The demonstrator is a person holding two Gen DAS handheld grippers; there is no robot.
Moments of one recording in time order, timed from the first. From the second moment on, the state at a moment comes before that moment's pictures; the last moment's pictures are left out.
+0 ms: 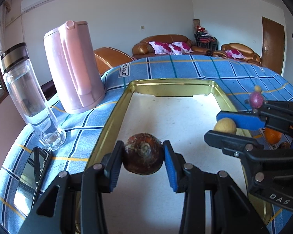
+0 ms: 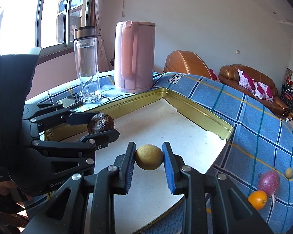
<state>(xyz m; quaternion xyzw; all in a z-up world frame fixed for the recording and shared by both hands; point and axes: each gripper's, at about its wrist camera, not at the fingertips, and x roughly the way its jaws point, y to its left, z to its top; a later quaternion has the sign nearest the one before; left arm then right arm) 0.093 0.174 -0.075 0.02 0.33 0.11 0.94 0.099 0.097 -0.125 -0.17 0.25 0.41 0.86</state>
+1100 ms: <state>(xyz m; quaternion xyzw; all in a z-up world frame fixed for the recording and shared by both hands) 0.044 0.097 -0.036 -0.02 0.22 0.06 0.97 0.055 -0.036 -0.114 -0.13 0.20 0.31 0.92</state>
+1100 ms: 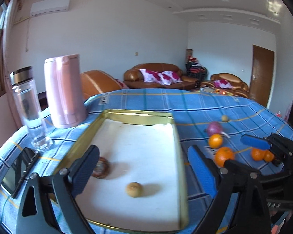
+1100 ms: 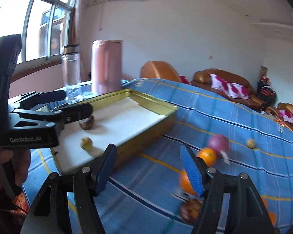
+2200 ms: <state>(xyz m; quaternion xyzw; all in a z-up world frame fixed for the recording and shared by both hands) 0.125 -0.068 -0.102 0.05 0.42 -0.16 0.89 0.098 -0.185 -0.156 -0.09 0.33 0.13 0.93</state>
